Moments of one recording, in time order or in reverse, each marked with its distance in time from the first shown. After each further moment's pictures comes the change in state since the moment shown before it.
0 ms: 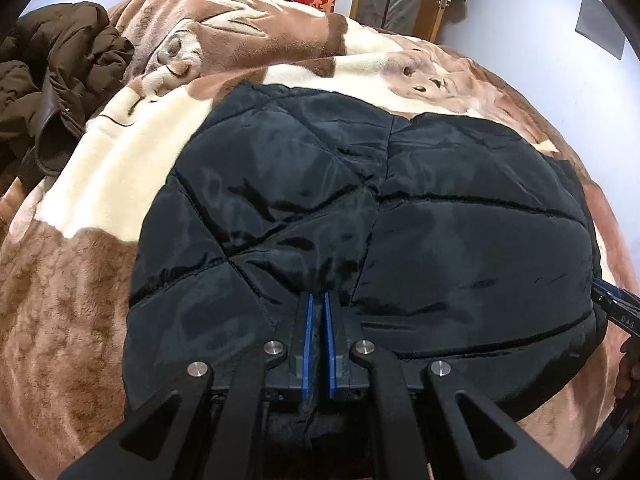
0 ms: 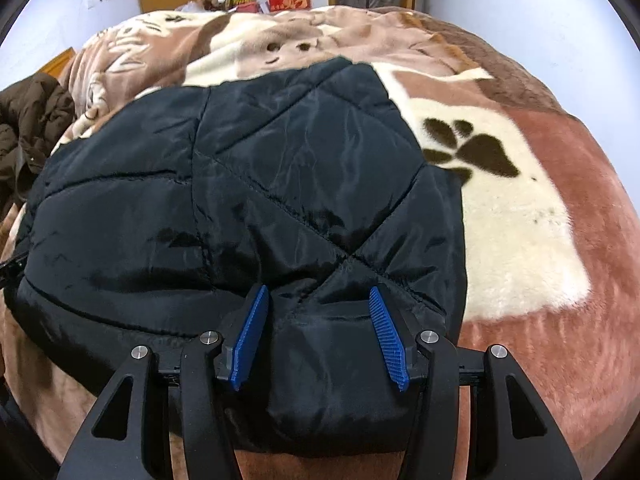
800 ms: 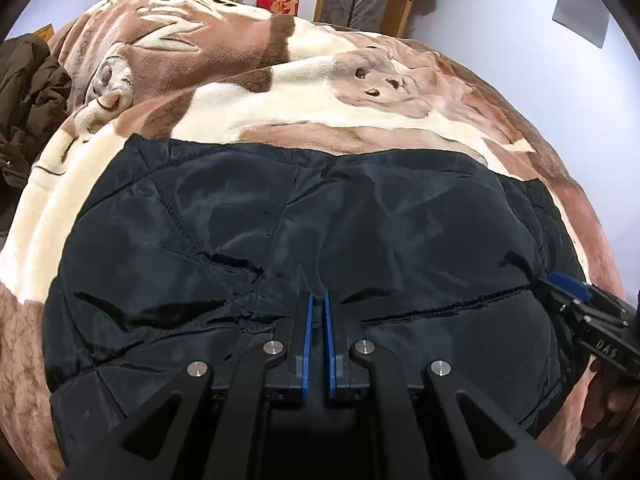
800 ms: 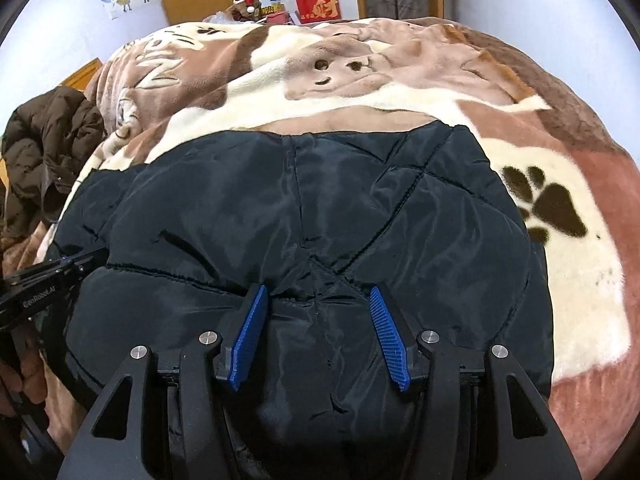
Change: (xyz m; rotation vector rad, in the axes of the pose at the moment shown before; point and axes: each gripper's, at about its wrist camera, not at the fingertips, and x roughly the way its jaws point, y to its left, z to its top) left arm 0.023 -0.061 0.055 0.069 0.010 -0.085; right arm 0.000 0.039 0.048 0.006 -0.054 0.148
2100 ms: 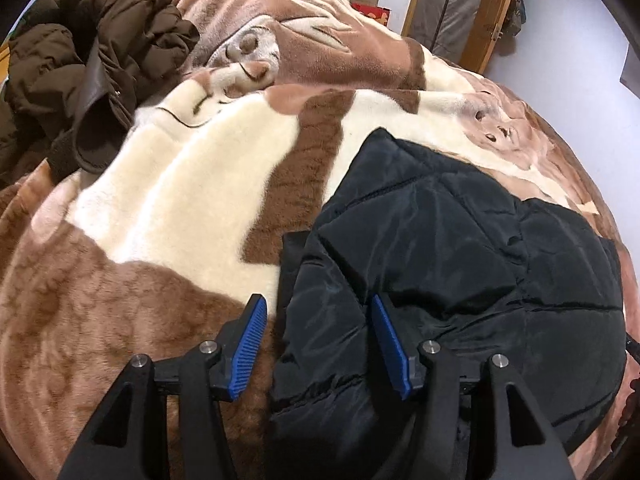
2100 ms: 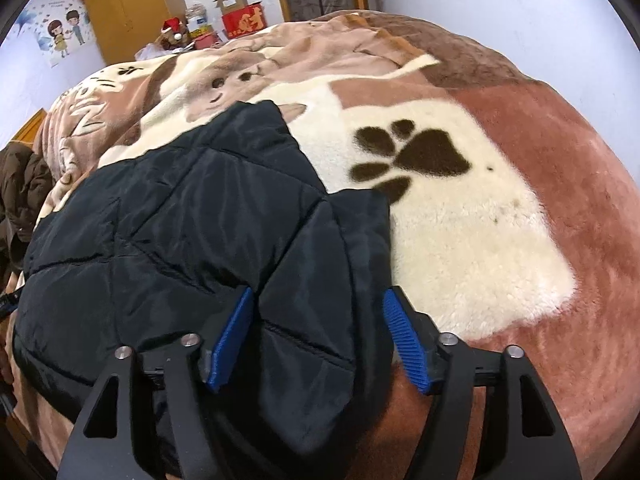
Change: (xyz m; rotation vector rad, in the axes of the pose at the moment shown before) left arm -0.024 0.148 -0.028 -0.214 -0.056 0.155; right arm -0.018 -0.108 -0.030 0.184 -0.018 -0.134
